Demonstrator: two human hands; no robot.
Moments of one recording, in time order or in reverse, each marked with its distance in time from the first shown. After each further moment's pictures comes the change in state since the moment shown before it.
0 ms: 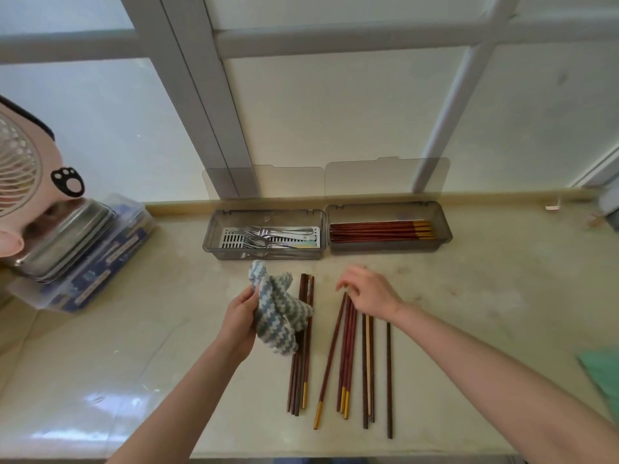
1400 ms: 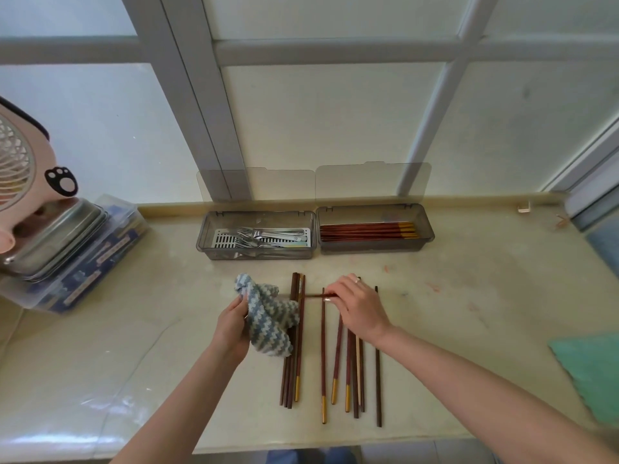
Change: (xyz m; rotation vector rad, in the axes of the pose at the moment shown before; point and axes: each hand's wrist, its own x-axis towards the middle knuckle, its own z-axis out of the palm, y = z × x) left_hand -0.002 -0.017 -0.011 -0.153 0.020 -0.063; right_hand -0.036 -0.039 0.012 -0.137 0.340 -0.127
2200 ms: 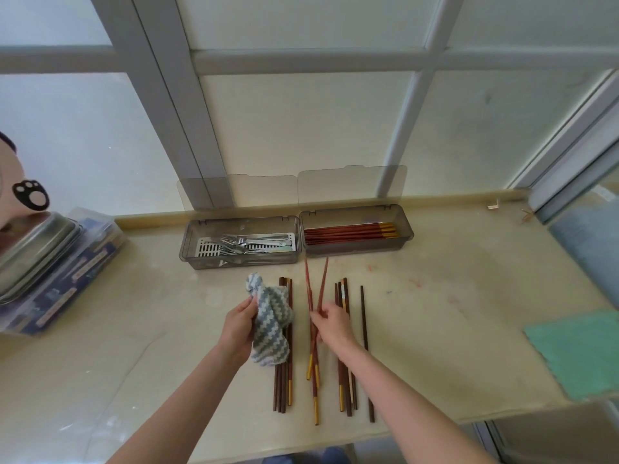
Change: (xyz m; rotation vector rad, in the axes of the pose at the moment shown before) left_hand 0.003 -0.006 0.020 0.134 -0.072 -0.028; right_hand -0.005 -0.049 0.018 0.607 -0.223 1.044
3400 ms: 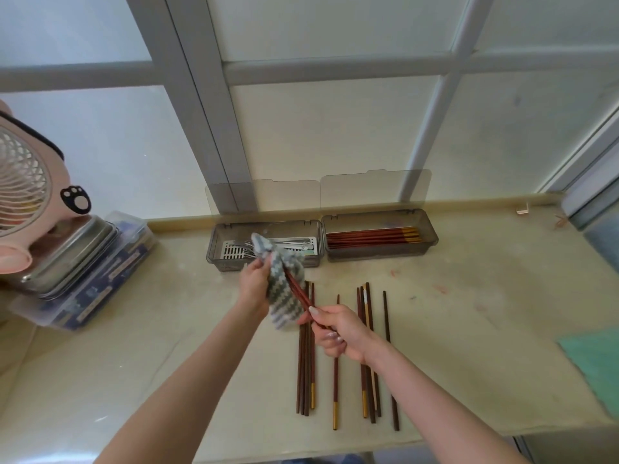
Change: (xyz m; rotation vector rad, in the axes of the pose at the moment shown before) left_hand 0.018 0.063 0.020 -0.026 0.118 0.140; right_hand -0.029 -0.045 -0.014 0.618 -0.694 0.075
